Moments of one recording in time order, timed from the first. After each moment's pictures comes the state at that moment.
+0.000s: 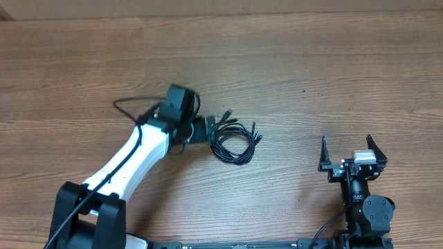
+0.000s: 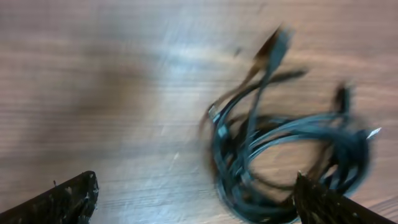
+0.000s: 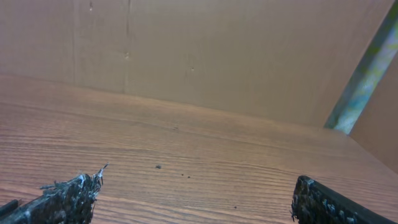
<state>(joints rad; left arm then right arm) -0.36 1.61 1.02 -0.60 0.15 -0.44 -0.01 0.01 0.02 -0.03 0.01 -0.19</state>
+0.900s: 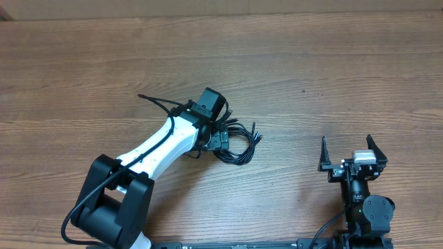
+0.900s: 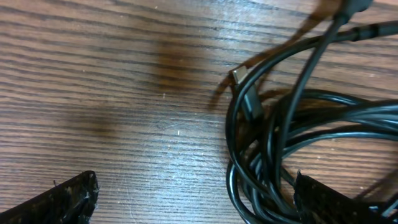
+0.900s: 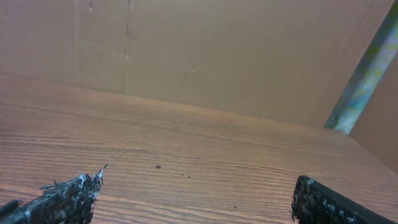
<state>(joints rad) -0.51 1.77 1.10 -0.73 -0.04 -0.62 -0.01 0.01 0.02 -0.03 0.01 -0.19</state>
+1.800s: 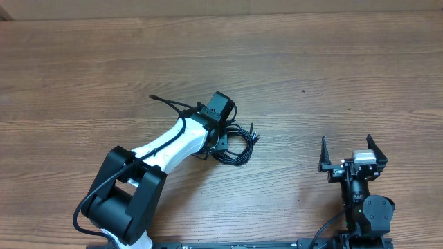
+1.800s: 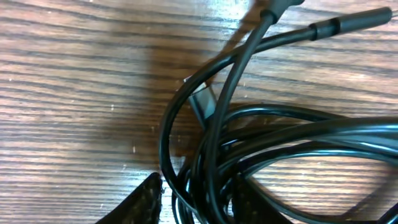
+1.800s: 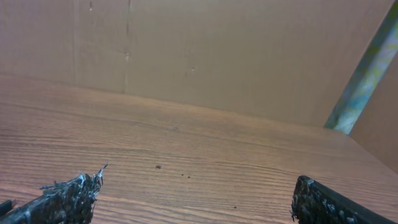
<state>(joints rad) -0.56 1.83 1.10 -0.66 -0.04 -0.65 -0.01 0.01 0.02 -0.03 0.01 -0.19</state>
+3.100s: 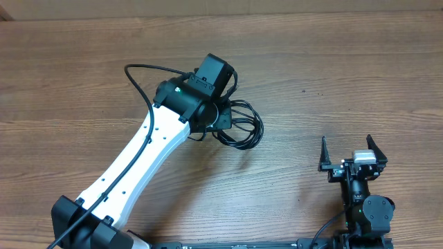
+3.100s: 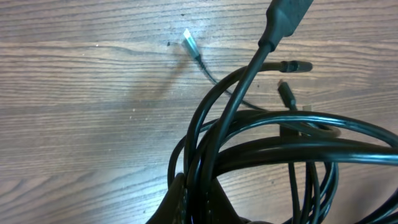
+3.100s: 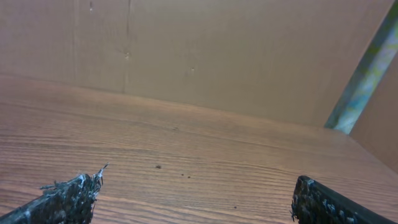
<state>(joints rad) -0.56 1.63 1.55 -1.16 0.03 -0.59 -0.01 0.01 0.02 -0.03 0.01 -0.19</state>
